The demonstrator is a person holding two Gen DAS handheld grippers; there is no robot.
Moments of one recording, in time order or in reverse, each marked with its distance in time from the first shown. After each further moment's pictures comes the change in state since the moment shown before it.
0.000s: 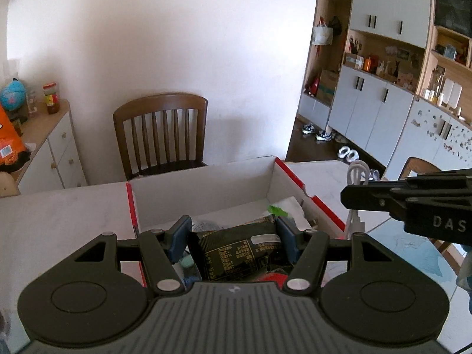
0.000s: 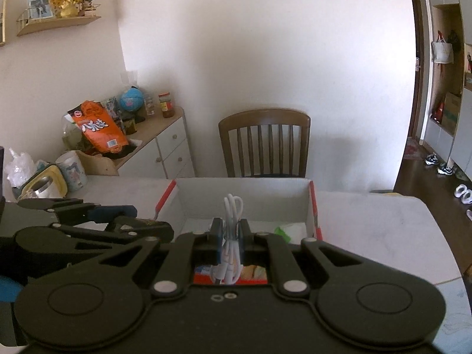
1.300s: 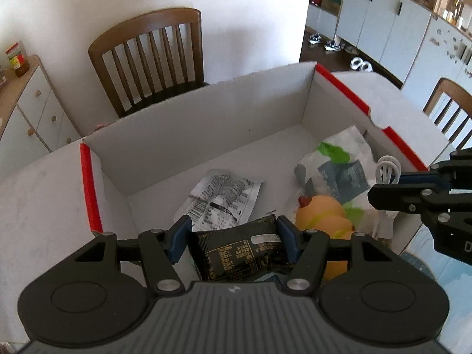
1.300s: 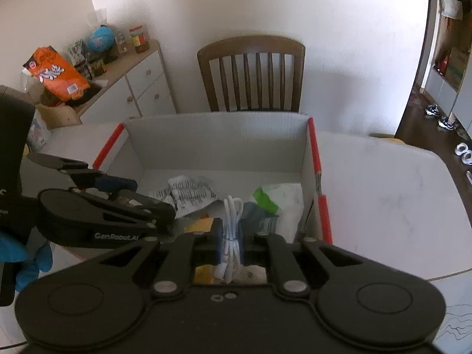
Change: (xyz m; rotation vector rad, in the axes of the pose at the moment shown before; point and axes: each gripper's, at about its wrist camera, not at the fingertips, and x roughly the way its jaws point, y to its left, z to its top) left arm 0.150 0.014 -0.004 0.104 0.374 0.045; right arm 0.111 -0.028 -0.017 0.025 0.302 -0.049
